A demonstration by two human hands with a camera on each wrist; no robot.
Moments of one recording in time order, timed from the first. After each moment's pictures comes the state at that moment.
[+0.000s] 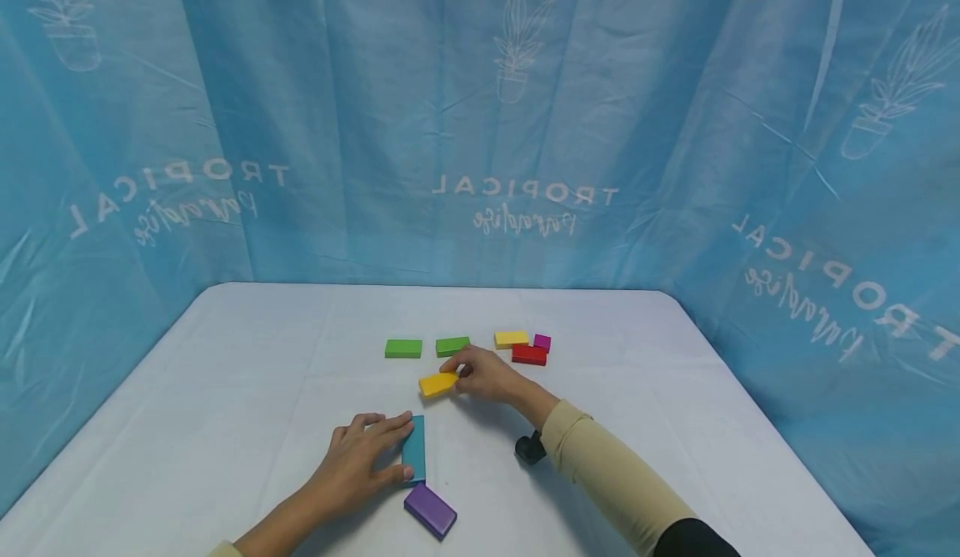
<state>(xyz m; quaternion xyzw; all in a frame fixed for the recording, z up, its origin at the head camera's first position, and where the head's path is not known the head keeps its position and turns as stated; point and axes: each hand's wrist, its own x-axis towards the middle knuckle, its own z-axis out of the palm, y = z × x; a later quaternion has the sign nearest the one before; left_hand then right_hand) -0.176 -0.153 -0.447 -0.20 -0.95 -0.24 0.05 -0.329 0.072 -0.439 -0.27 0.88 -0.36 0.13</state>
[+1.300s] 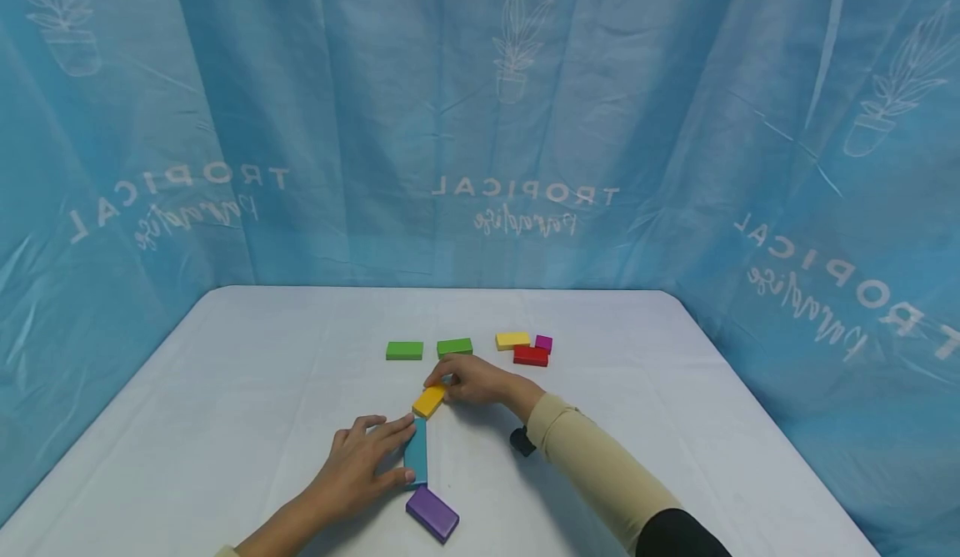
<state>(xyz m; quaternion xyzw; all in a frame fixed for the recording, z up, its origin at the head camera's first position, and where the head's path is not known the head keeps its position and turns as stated) -0.178 -0.153 -0.449 -0.21 -0.95 -0.23 0.04 -0.337 0.055 -0.440 -0.37 0.87 -0.27 0.15</state>
